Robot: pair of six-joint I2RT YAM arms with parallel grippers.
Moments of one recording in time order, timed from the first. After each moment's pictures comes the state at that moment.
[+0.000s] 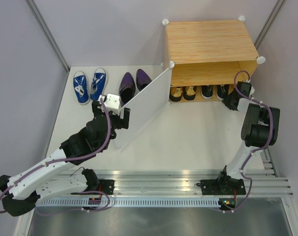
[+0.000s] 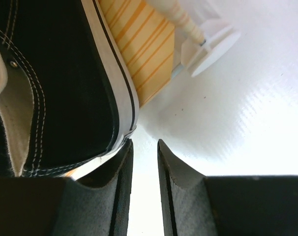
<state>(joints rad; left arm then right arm) -0.99 0.83 0.96 -0.39 -0.81 -0.07 -0.25 1.91 1.14 -0.03 -0.01 0.60</state>
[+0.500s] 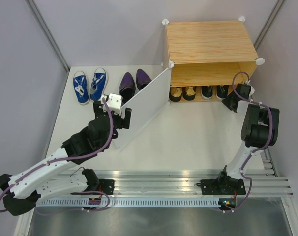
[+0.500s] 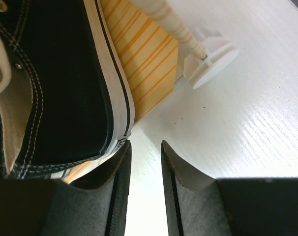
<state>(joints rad) -0.99 0.84 0.96 -0.39 -0.81 -0.07 -0.25 1.90 1.09 0.08 0.01 0.57</state>
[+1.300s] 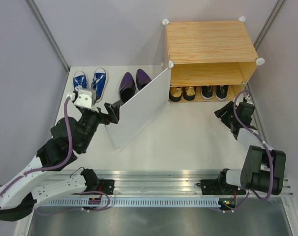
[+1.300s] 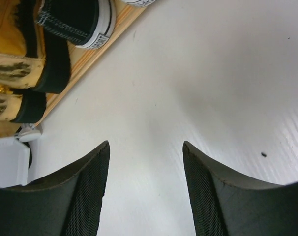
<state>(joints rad) -0.99 0.68 1.07 -0.32 -0.62 -0.02 -0.25 1.35 0.60 0.10 -0.19 0.60</state>
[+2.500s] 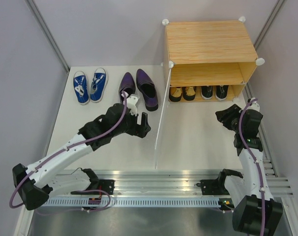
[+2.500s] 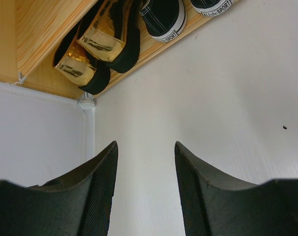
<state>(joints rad) -0.83 1.06 1.00 -0.52 -0.06 -0.38 -0.24 0.83 0.54 -0.15 -0.29 0.58</state>
